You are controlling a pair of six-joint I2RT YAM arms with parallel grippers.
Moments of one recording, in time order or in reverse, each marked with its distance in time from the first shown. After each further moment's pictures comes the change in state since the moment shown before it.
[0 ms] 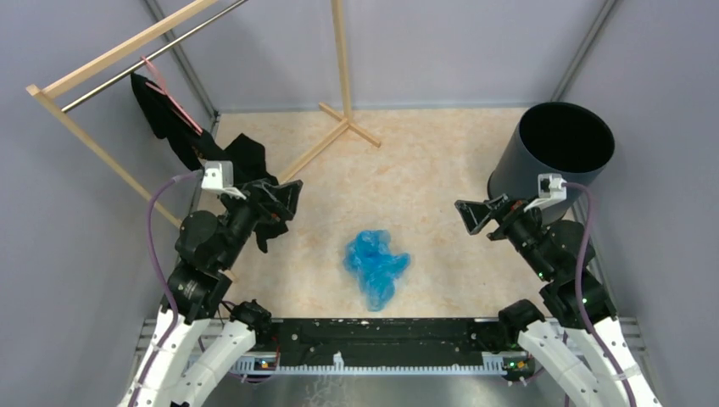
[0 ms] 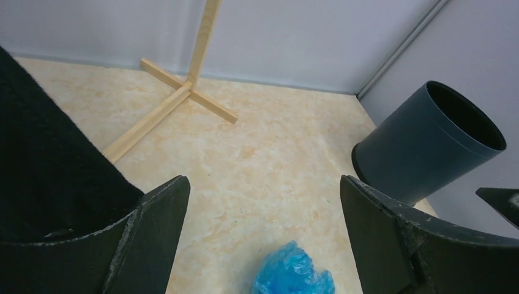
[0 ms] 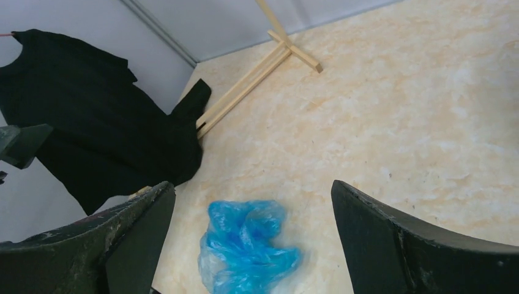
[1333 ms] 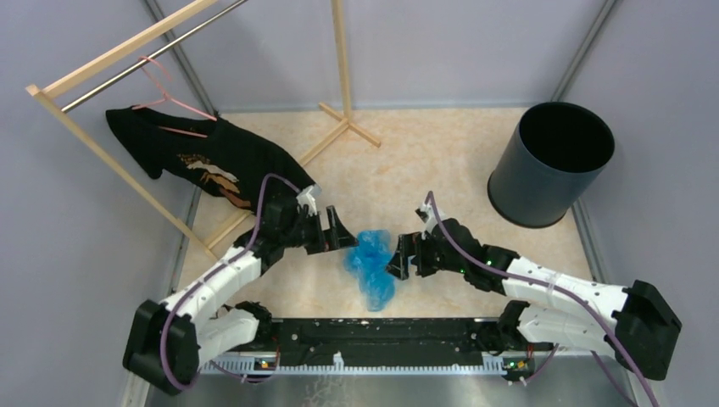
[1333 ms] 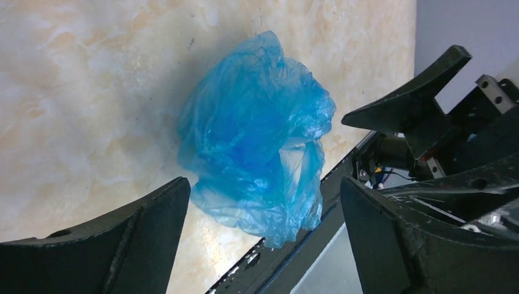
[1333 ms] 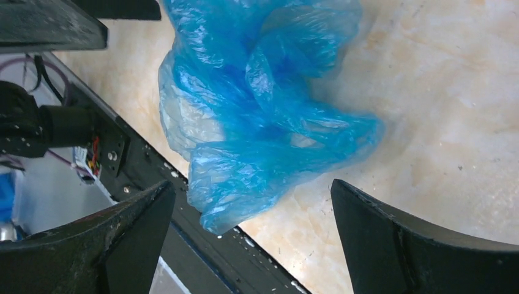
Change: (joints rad) left arm -0.019 0.481 -0.337 0.135 0.602 -0.260; right arm 0.507 0.620 -0.177 0.216 -0.063 0.086
